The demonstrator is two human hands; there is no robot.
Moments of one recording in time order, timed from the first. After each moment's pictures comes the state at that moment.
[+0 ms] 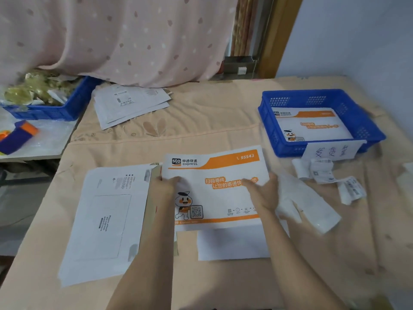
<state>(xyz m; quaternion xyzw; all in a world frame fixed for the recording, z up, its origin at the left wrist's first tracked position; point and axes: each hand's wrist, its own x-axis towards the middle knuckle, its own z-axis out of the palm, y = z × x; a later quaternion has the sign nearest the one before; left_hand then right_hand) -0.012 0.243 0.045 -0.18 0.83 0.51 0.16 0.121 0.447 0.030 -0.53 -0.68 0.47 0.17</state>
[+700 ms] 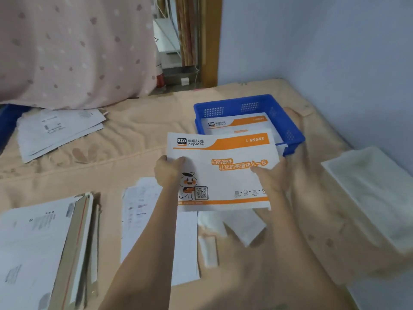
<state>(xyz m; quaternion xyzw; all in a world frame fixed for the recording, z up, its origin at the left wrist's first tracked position) 0.035 0.500 0.102 -0.05 0.86 0.50 0.11 0.204 0.692 0.081 -0.55 -0.69 0.40 0.24</state>
